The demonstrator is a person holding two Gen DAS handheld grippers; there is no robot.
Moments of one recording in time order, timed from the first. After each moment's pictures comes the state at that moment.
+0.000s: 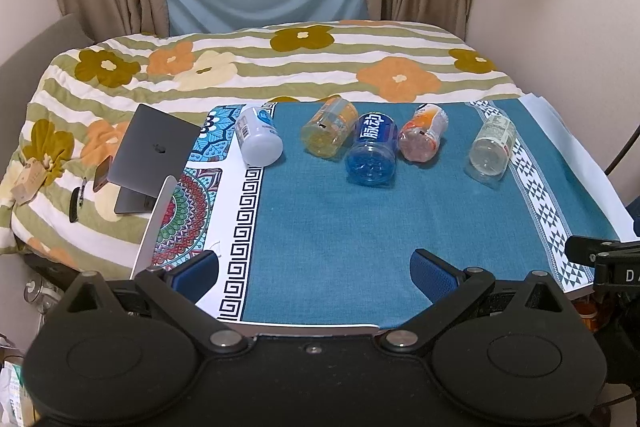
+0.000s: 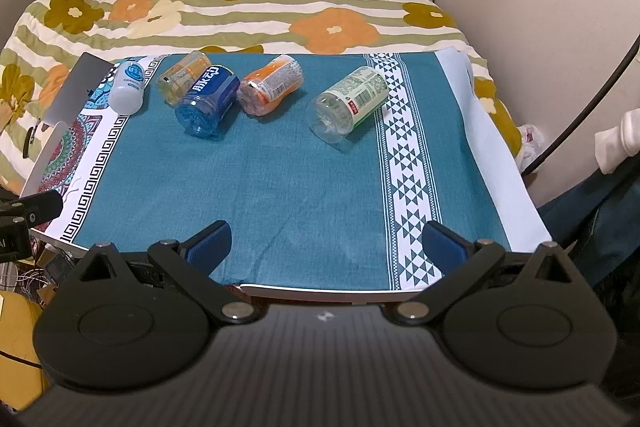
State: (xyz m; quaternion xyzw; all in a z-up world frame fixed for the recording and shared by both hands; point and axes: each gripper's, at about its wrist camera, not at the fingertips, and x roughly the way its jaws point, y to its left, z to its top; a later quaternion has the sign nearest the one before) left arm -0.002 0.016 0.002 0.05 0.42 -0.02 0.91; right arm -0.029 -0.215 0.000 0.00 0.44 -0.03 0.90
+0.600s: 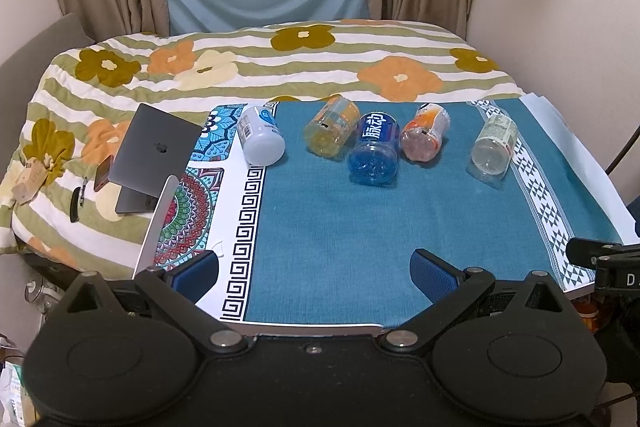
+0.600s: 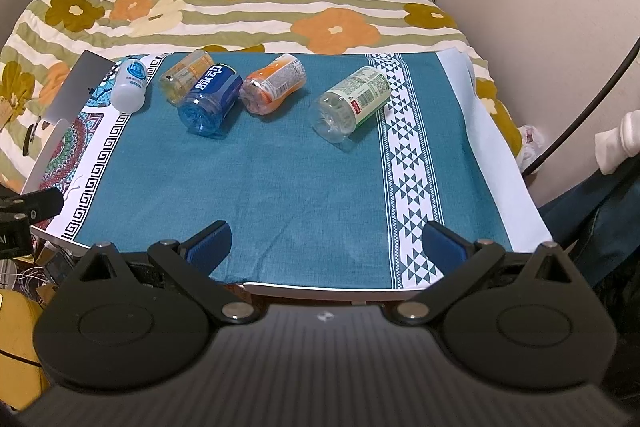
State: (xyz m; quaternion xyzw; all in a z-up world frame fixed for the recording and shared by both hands) left arm 0.000 0.017 0.003 0.05 0.42 -0.02 0.91; right arm -0.030 -0.211 0.003 0.00 0.44 -0.03 0.90
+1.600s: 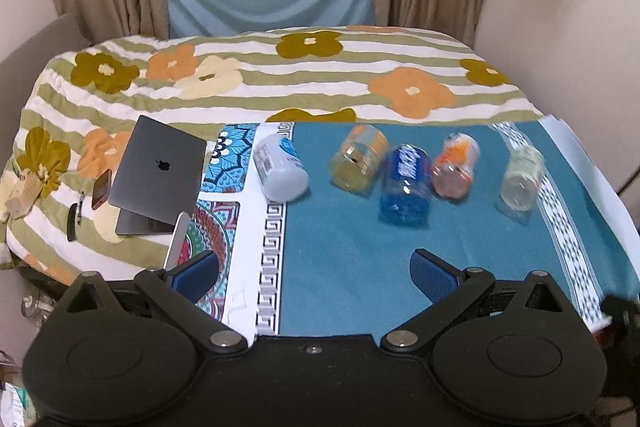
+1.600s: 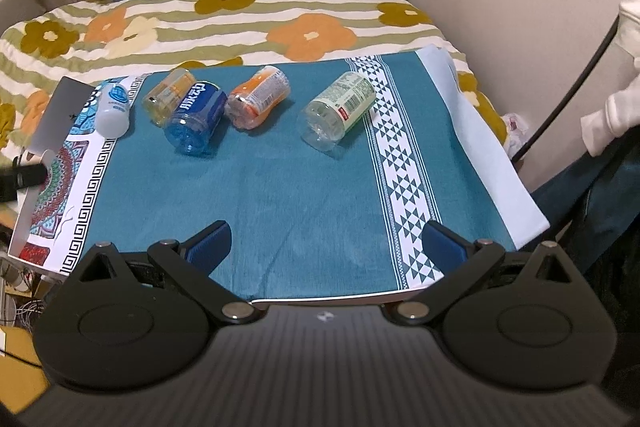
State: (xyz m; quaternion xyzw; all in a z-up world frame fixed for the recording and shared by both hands) left arm 0.072 0.054 0.010 0.03 0.42 -0.02 0.91; right arm -0.022 -0.203 0.001 0.03 0.44 -0.08 0.90
